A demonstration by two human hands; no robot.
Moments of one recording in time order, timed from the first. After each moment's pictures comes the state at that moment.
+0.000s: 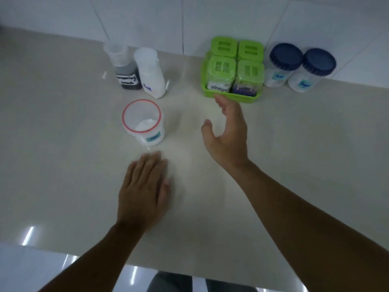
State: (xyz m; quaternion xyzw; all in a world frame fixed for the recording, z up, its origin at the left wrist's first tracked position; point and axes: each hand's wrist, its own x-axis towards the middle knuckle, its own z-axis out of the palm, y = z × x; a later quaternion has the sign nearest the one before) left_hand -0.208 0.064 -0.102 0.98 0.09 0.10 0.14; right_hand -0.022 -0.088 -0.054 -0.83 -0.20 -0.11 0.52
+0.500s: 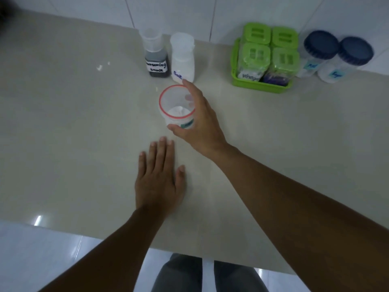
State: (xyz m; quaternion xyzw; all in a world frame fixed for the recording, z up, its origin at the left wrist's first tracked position) left_hand -0.220 0.098 -0.112 0.98 0.18 -0.04 0.10; right_hand -0.057 0.019 -0.066 -0.82 -0.29 0.09 0.50
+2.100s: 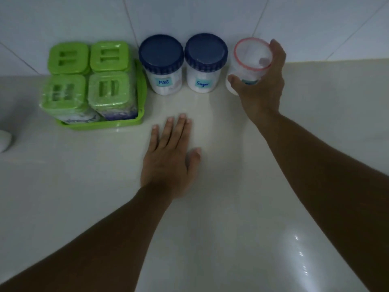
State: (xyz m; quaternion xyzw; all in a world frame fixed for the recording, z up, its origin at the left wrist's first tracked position) left_hand 0.075 -0.166 -0.117 0.99 -0.05 -0.02 0.10; right_hand 0.224 -0.352 -0.067 -0.85 0.07 -0.13 0.50
